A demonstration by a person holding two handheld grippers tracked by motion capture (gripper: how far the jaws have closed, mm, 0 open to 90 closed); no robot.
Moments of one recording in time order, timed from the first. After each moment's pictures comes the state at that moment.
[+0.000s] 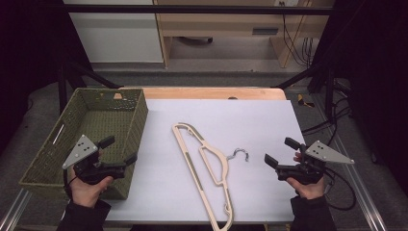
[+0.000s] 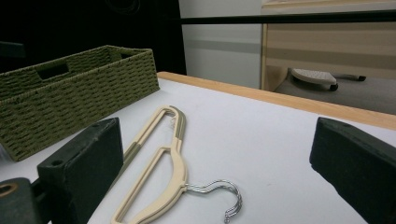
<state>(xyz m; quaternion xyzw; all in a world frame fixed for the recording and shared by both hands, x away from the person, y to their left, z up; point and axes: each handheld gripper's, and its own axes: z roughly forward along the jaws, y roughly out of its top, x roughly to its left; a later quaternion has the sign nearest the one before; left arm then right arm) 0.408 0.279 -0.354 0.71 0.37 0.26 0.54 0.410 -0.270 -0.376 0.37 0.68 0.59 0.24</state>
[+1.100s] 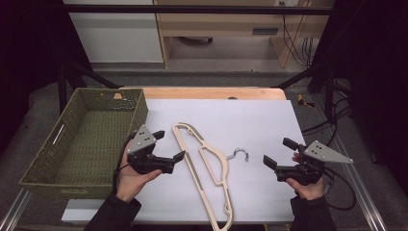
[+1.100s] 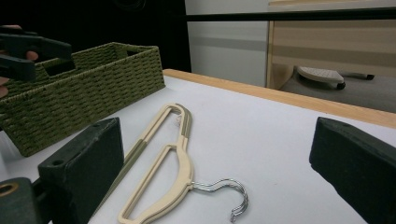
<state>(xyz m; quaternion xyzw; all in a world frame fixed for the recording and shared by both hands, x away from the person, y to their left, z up) 0.437 0.165 -0.349 0.77 0.30 0.20 0.52 0.408 -0.267 -0.374 0.37 0.69 0.58 0.23</state>
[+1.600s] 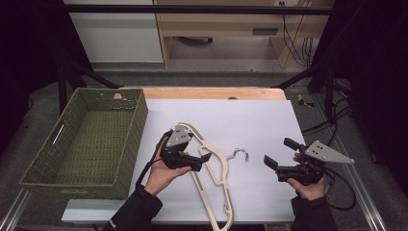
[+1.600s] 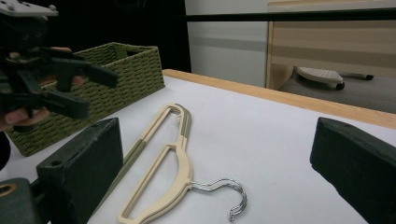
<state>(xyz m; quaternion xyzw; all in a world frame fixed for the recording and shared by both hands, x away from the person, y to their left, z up) 0.467 0.097 -0.378 0.81 0.28 0.16 0.49 0.408 -0.269 -0.373 0.36 0.69 0.59 0.23</state>
